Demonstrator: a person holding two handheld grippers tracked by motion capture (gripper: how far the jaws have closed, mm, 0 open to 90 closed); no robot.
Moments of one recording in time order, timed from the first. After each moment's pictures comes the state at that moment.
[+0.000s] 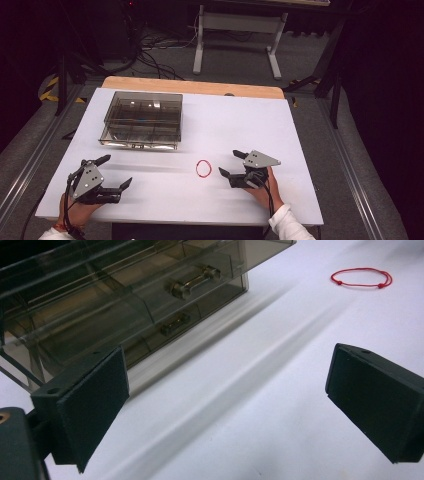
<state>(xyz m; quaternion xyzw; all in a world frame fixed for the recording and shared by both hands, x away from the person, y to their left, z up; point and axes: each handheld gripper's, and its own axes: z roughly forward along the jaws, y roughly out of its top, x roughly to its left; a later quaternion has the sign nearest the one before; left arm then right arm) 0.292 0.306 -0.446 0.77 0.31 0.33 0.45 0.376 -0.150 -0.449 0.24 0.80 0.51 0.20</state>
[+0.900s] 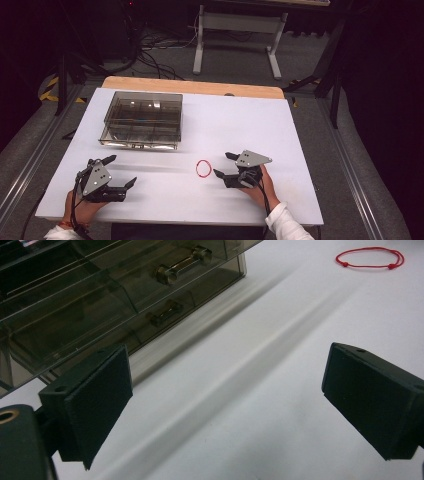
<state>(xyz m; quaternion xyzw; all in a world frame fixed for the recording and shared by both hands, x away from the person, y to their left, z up) 0.301 0.298 -0.453 0.79 0.31 0.32 0.42 0.379 -0.137 -0.451 0.23 0.82 0.49 0.18</state>
